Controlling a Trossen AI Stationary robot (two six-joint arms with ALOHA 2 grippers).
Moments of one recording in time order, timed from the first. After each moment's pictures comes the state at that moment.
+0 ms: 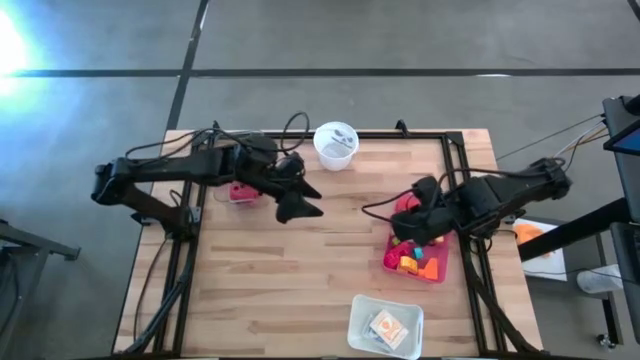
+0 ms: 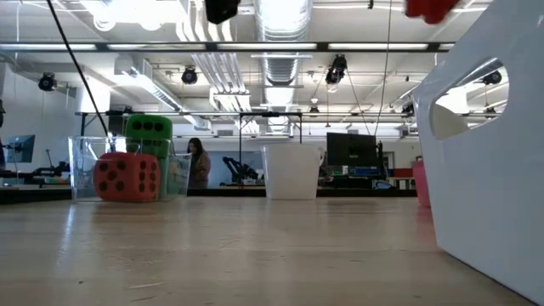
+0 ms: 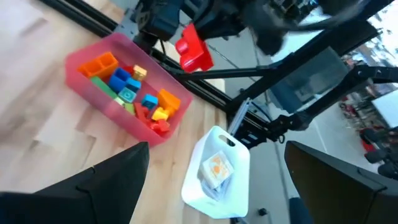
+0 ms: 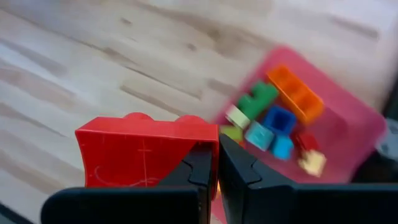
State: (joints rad) left arm 0.08 1.39 1.34 -0.38 0.36 -0.58; right arm 0.39 1.41 1.61 -1.57 0.38 1.56
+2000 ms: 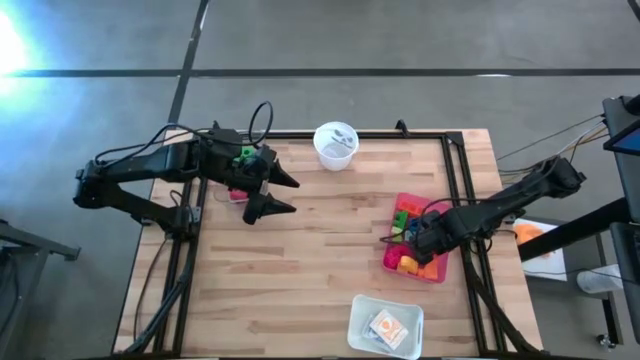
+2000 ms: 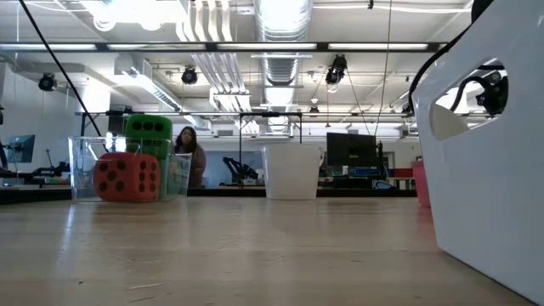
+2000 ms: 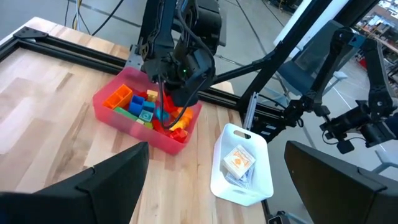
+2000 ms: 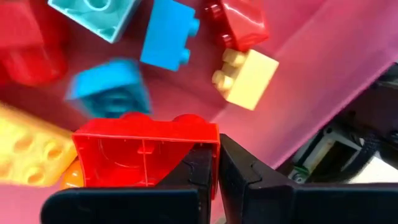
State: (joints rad) left arm 0.08 1.21 1.34 -0.53 0.30 -0.31; right arm 0.39 1.22 0.70 -1.18 -0.06 1.54
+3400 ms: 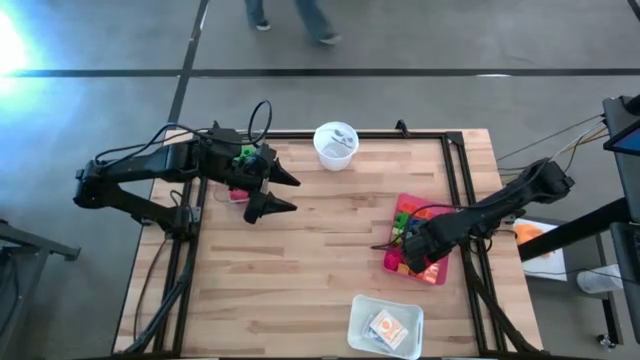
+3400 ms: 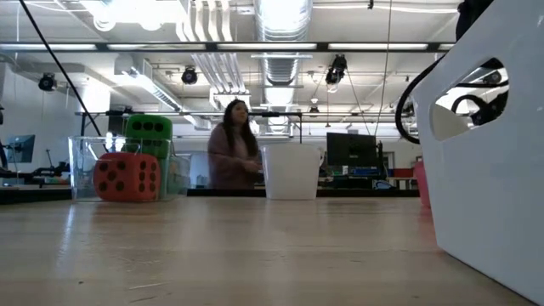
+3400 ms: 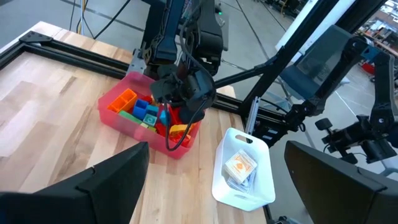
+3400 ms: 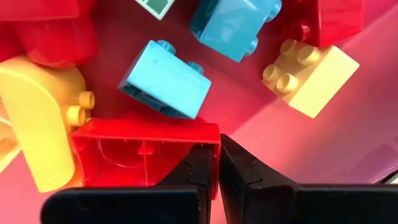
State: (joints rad) left arm 0.08 1.21 1.34 -0.51 0.28 -0.32; right arm 0.38 1.37 0.70 -1.04 -0.16 1.45
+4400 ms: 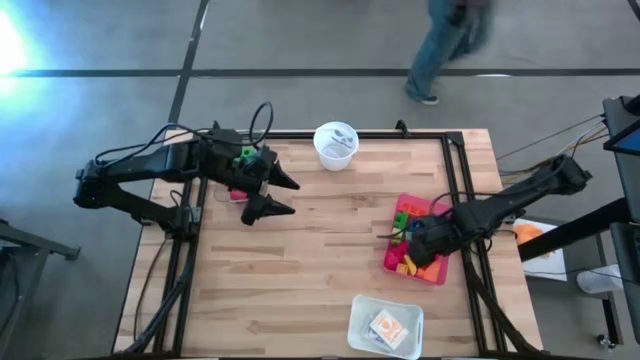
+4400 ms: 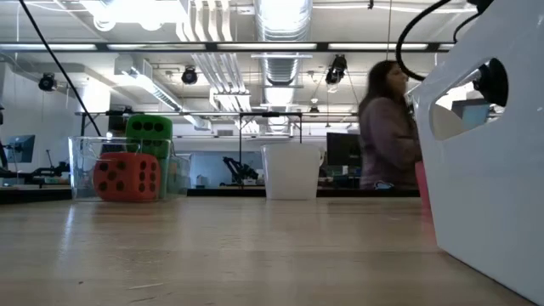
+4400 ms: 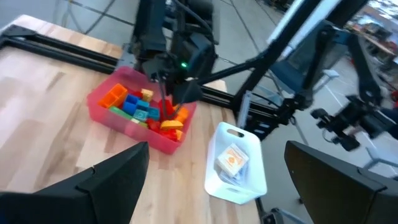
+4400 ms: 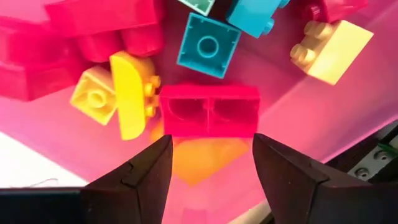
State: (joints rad) left arm 0.08 1.21 1.34 -0.52 0.32 -0.32; right arm 0.39 1.13 0.70 -1.03 -0.16 1.60
